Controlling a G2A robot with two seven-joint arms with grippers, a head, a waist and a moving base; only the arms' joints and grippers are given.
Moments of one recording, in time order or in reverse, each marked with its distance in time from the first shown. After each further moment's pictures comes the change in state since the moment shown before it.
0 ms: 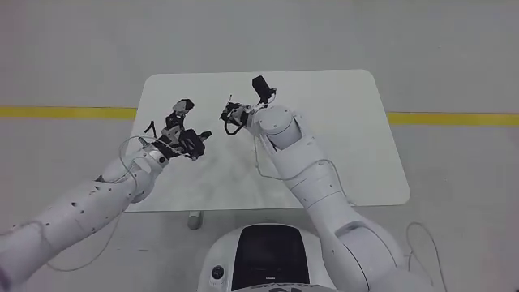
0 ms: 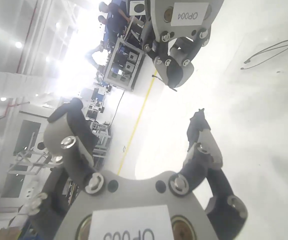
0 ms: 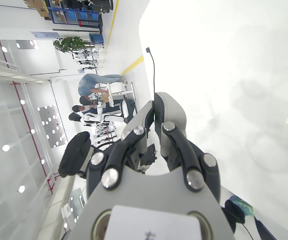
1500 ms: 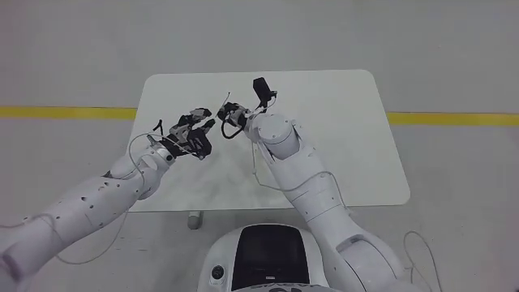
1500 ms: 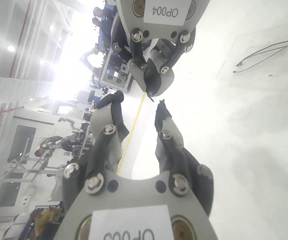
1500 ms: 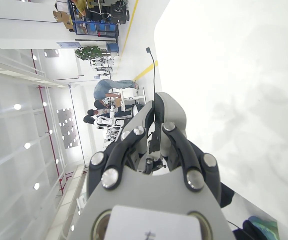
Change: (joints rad) left arm -0.044 -0.044 0.051 0.044 0.000 -0.017 0.000; right arm -0.104 0.020 -0.067 -0.158 0.072 0.000 -0.103
